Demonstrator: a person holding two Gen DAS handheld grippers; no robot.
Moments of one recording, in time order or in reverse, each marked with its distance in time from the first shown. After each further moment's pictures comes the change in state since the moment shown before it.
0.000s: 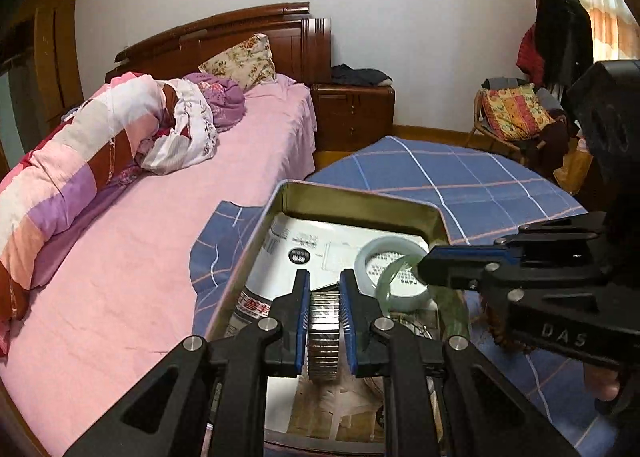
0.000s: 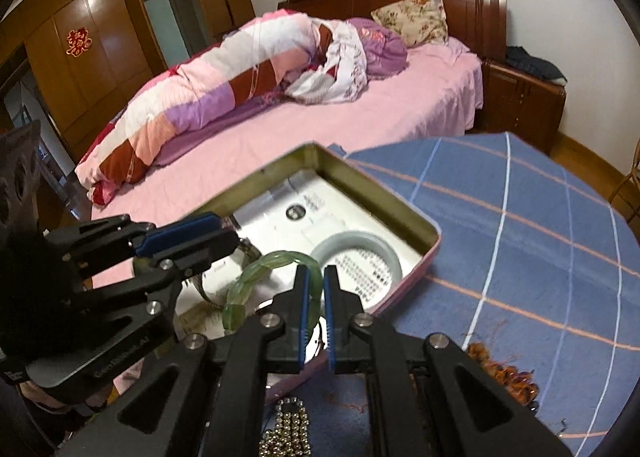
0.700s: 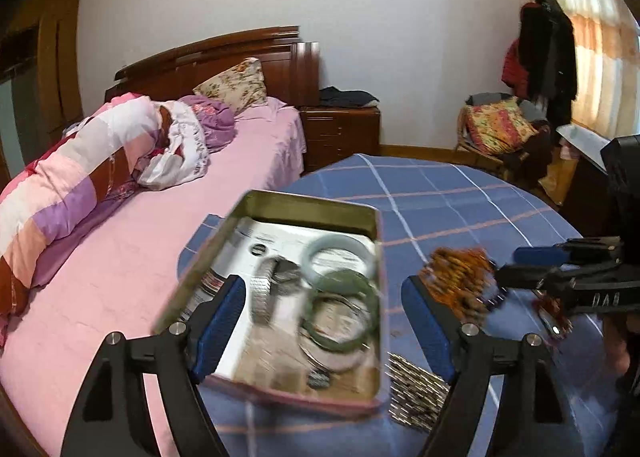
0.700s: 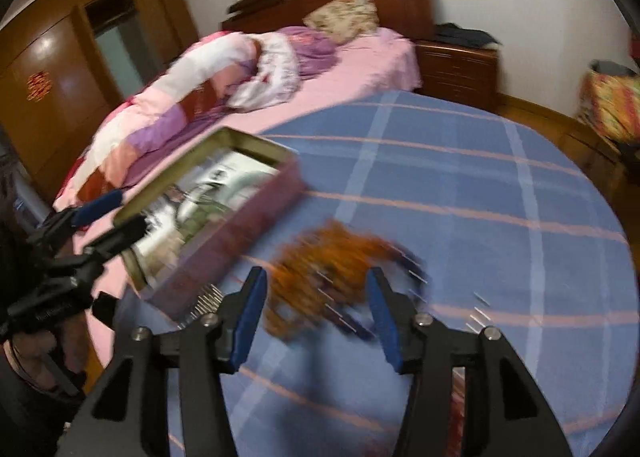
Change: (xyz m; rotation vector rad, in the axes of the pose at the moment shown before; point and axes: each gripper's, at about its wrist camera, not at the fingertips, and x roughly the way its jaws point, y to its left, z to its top) left arm -0.049 -0.045 -0.023 0.019 -0.091 -0.025; right arm -0.091 -0.065 -0.077 0.191 -0.048 -0.137
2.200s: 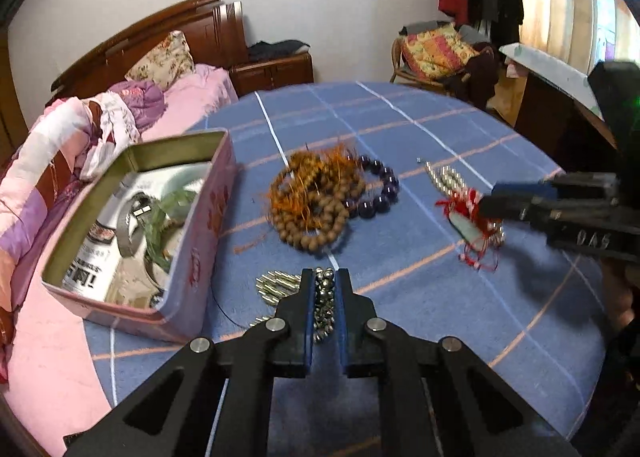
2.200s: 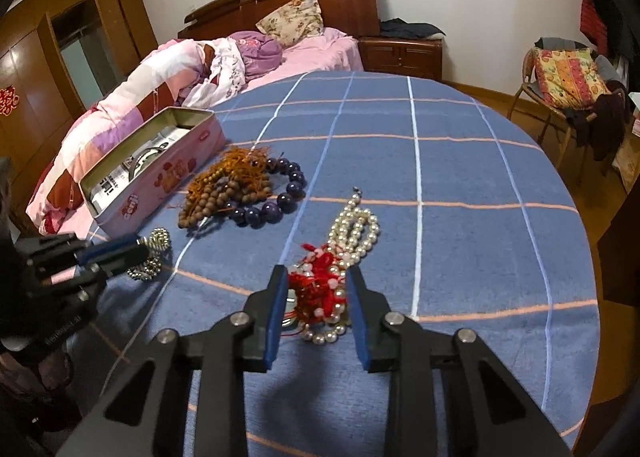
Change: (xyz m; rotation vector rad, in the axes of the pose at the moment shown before) left arm 0.003 -0.108 -0.040 0.171 0.181 -0.121; right arm -0.040 -0.046 -0.070 0.053 -0.017 -0.117
